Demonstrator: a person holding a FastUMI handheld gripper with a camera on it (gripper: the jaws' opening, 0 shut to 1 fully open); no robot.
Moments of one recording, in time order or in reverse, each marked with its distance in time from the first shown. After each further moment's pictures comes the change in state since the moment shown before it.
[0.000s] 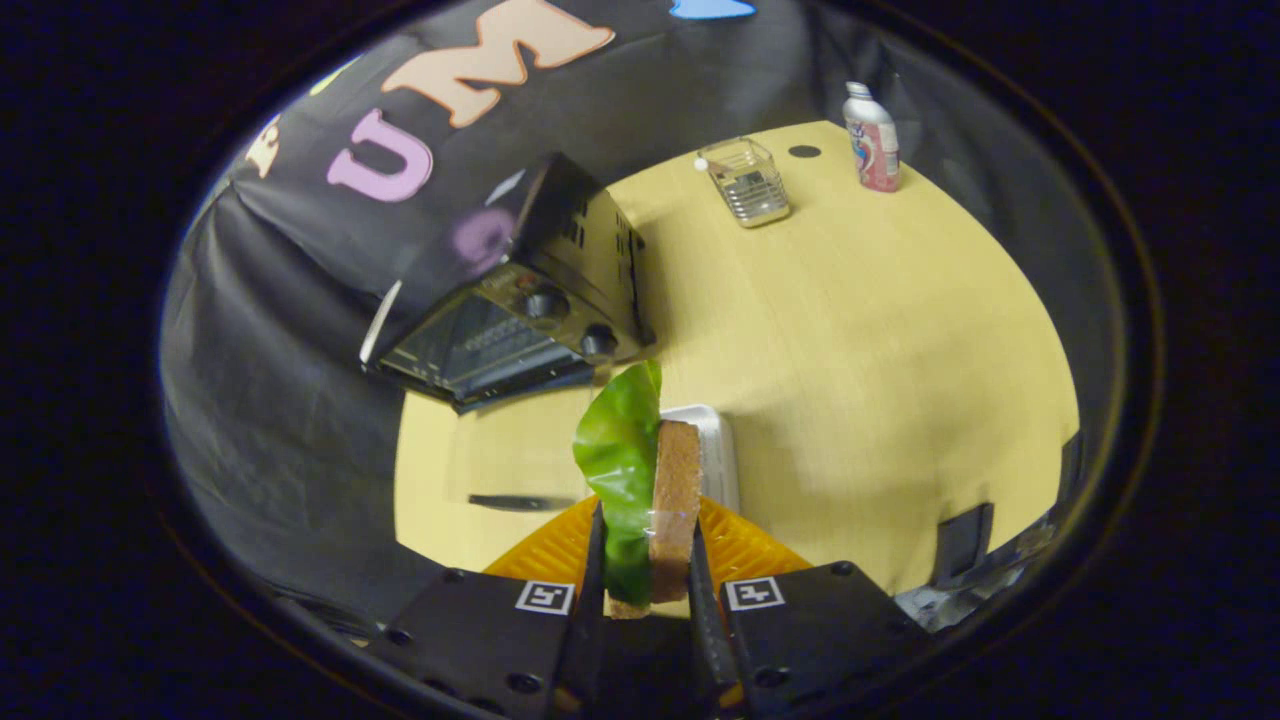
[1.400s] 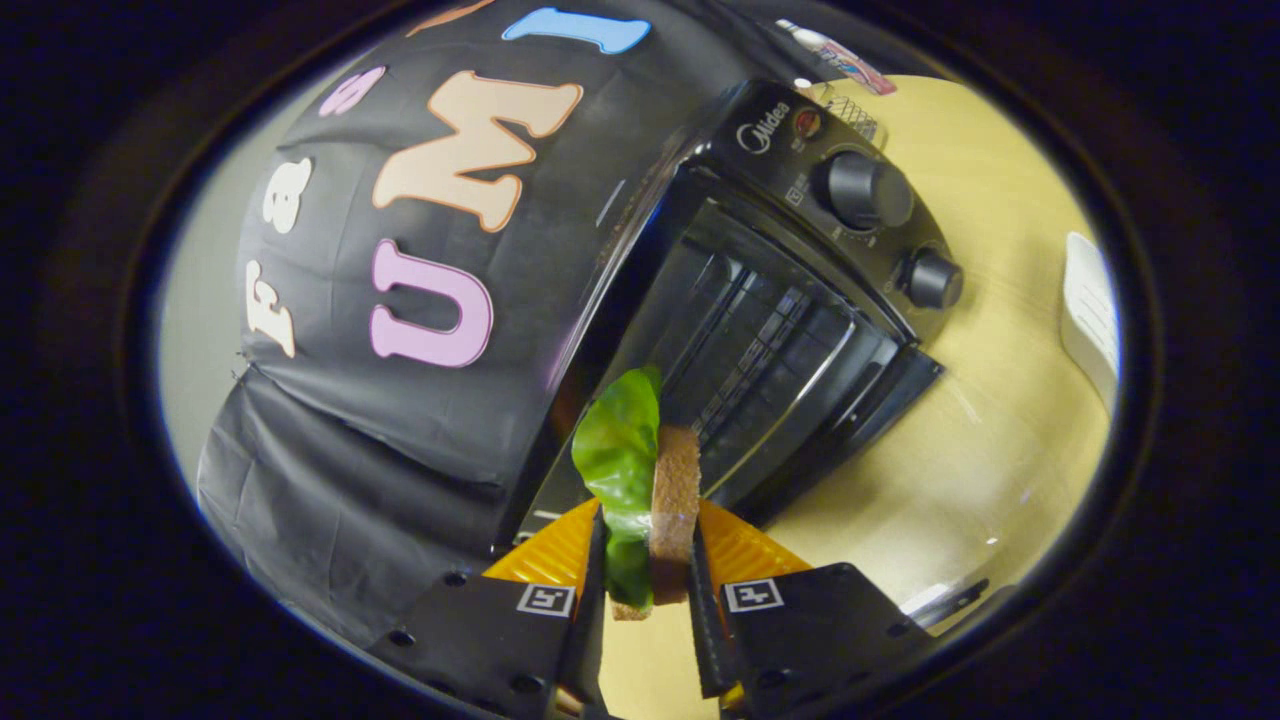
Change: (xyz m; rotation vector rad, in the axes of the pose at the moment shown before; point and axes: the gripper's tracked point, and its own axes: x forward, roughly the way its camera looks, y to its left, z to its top) arm 0.187 0.215 0.036 0.468 -0.417 0.312
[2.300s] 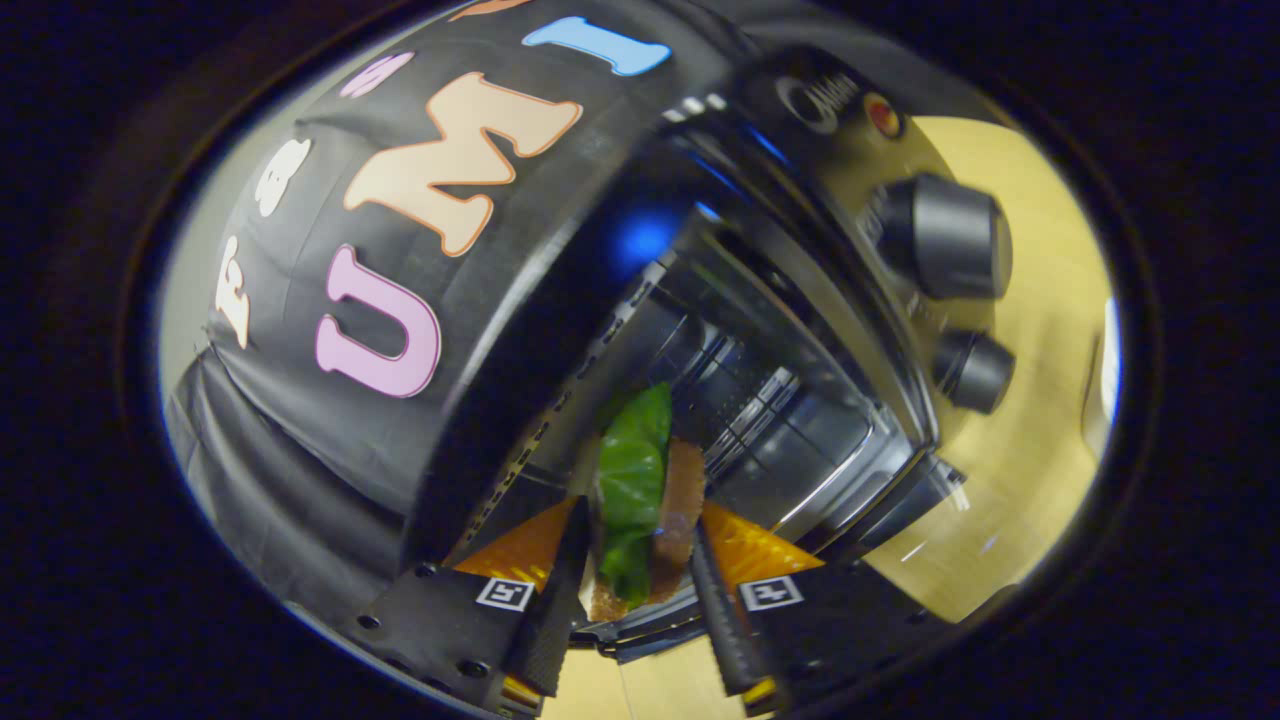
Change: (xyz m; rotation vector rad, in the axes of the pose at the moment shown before) arm 0.044 -0.031 0.052 -0.232 -0.183 -0.176
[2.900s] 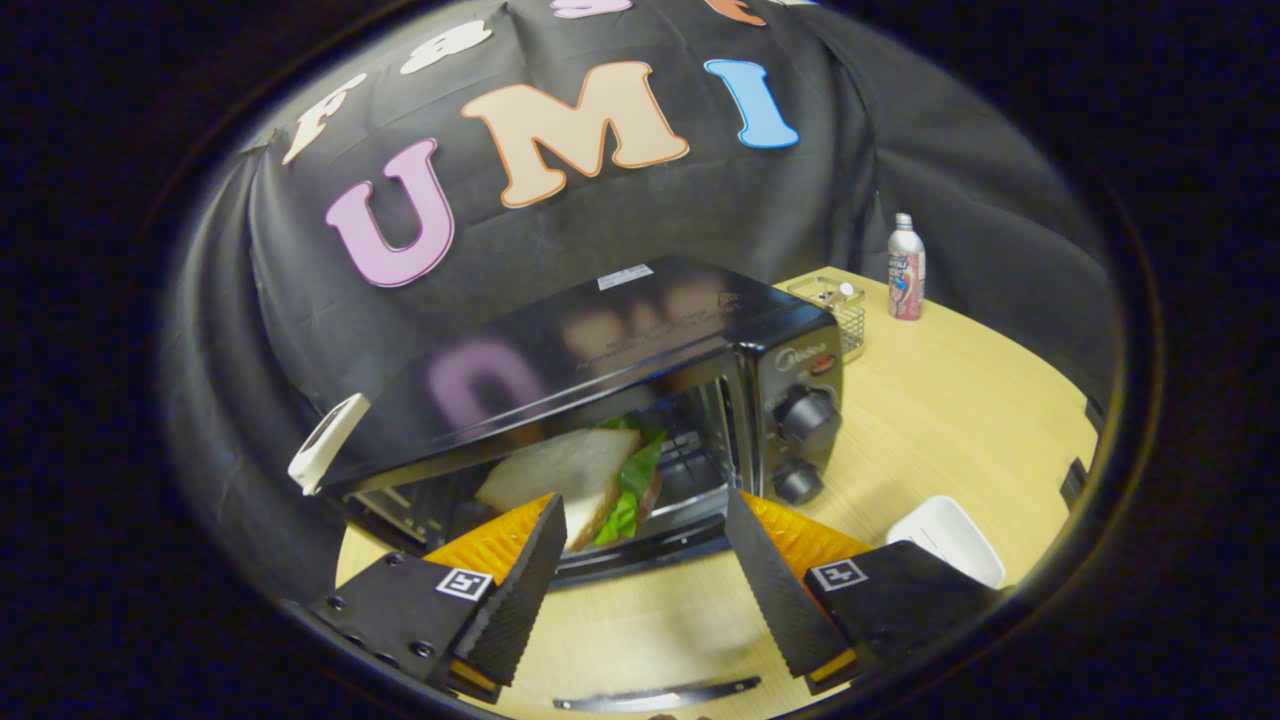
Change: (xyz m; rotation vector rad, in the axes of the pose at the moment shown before) arm -0.107 -0.022 0.008 -0.466 -0.033 -0.190
